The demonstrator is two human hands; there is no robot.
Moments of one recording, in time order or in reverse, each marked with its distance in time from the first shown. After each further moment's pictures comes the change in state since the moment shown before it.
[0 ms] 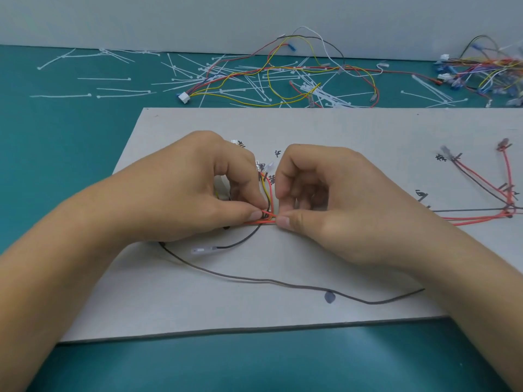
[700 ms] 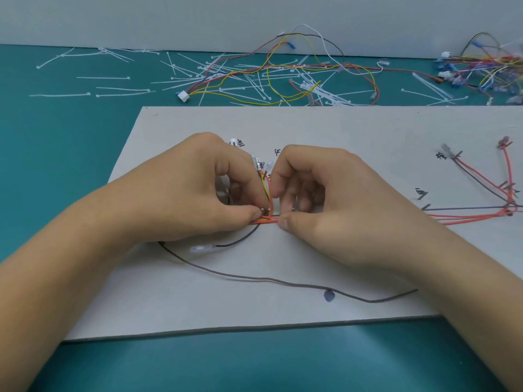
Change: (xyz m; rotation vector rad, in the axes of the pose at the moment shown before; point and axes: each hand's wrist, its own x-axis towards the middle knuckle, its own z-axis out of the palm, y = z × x) left_hand 0.002 0.000 0.008 -0.064 0.009 -0.047; right_hand -0.002 -0.002 0.004 -0.055 0.040 -0.030
